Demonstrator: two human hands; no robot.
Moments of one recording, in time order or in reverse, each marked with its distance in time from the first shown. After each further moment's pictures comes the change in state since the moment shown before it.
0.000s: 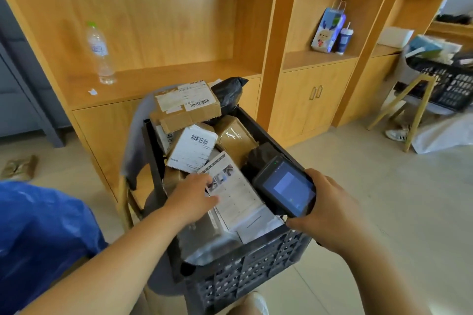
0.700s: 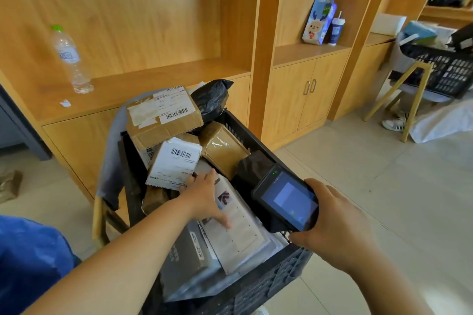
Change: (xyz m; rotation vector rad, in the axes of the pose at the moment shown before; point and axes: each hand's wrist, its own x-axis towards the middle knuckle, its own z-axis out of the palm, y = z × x) left_hand 0.082 0.029 0.018 0.257 -0.324 0.027; right_hand 0.034 0.032 0.012 -0.069 -0.006 0.007
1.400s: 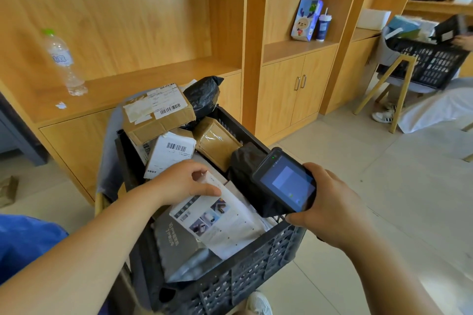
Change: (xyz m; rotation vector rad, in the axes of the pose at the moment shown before) left_hand -0.056 -0.005 -0.040 -0.359 0.041 0.166; right_hand -0.019 0.005 -0.015 0.124 0.056 0.058
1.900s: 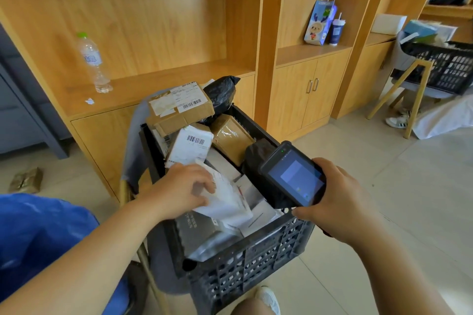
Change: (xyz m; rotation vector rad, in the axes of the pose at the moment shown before) left_hand -0.067 -0.016 0.003 0.230 0.212 0.227; right_hand -0.020 -0.013 -0.003 0.100 0.043 -0.078
